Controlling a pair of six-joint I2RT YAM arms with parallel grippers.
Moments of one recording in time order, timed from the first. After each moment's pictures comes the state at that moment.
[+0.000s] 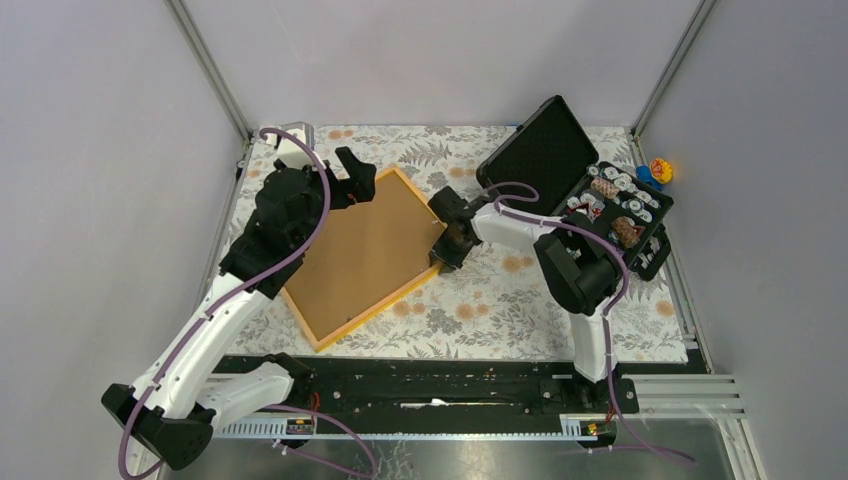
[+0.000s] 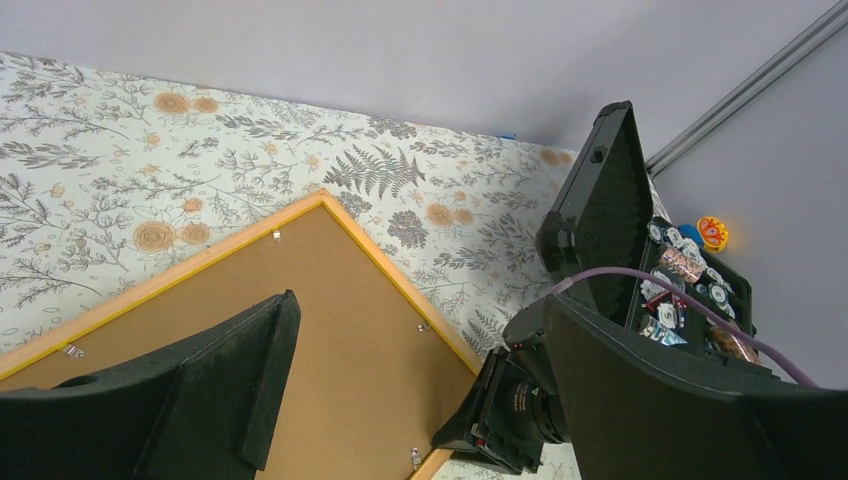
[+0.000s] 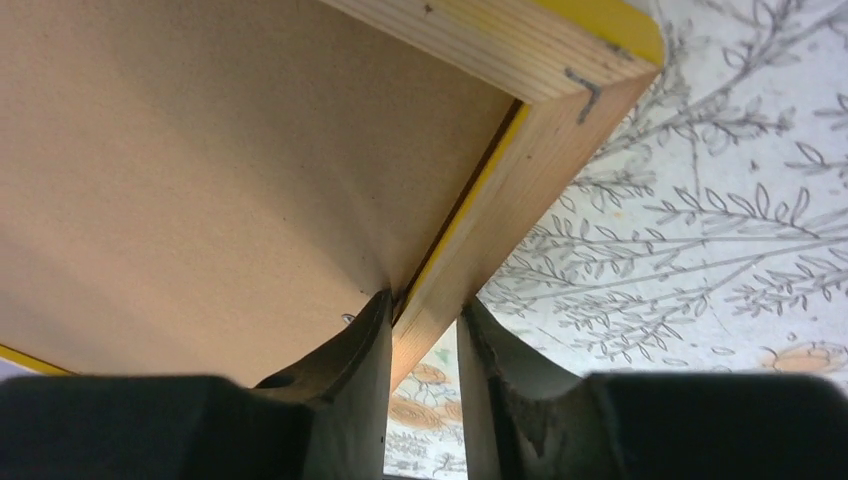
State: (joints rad) left arm -0.53 0.99 1.14 -0.28 -0.28 -0.43; right arm 0.70 2.03 1.40 -0.67 -0.04 1.30
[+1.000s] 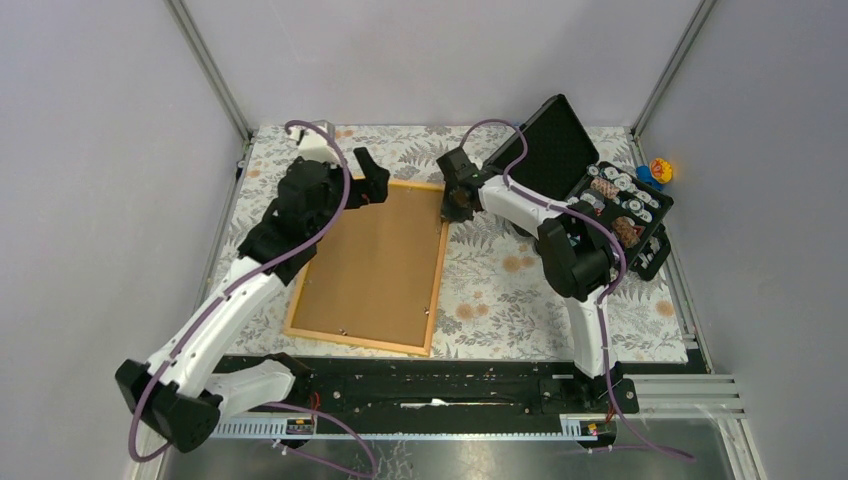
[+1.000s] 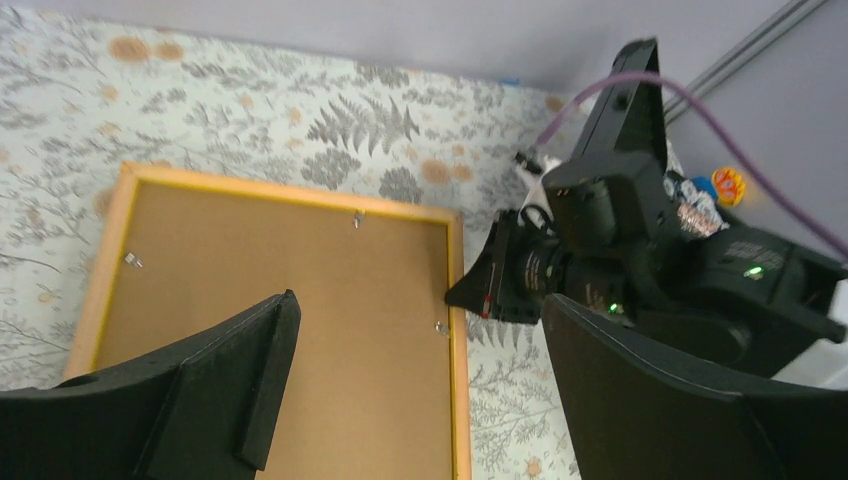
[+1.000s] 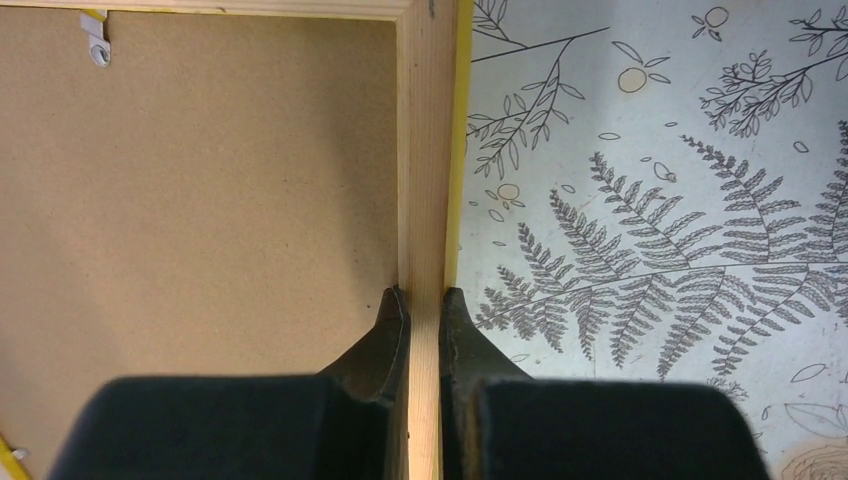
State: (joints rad) left arm -0.53 1.06 1.14 -0.28 -0.24 -0.44; right arm 0.59 2.13 1.66 -0.57 0.11 0.70
